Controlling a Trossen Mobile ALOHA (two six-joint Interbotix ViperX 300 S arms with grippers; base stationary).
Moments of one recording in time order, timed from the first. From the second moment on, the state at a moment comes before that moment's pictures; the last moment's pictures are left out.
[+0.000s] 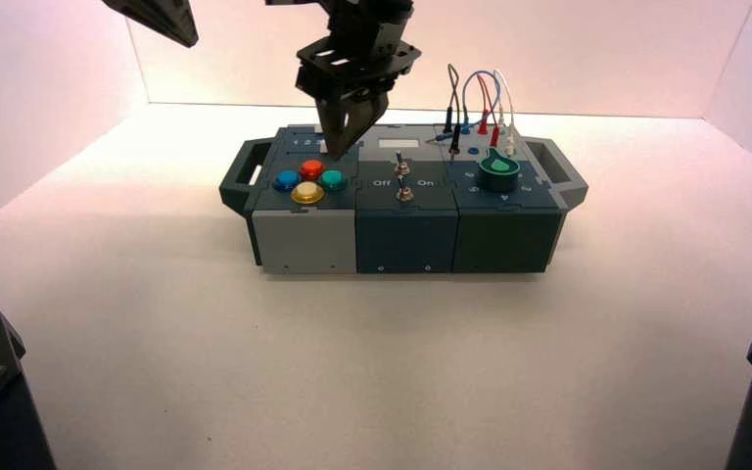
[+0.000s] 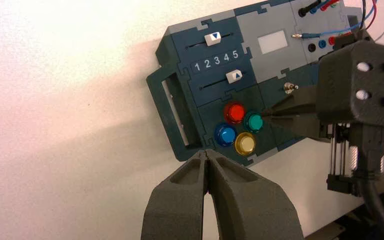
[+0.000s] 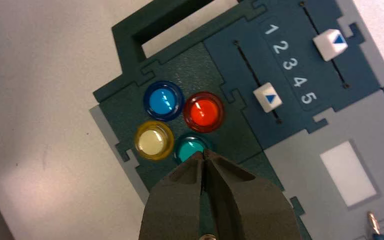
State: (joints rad) left arm -0.13 -0.30 0.68 -0.48 0.91 0.41; right arm 0.78 0.26 0.36 0.23 0.66 -0.42
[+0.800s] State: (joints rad) left arm -0.13 -0.30 0.68 -0.48 0.91 0.41; right arm 0.79 0.30 0.37 0.24 0.64 -0.41
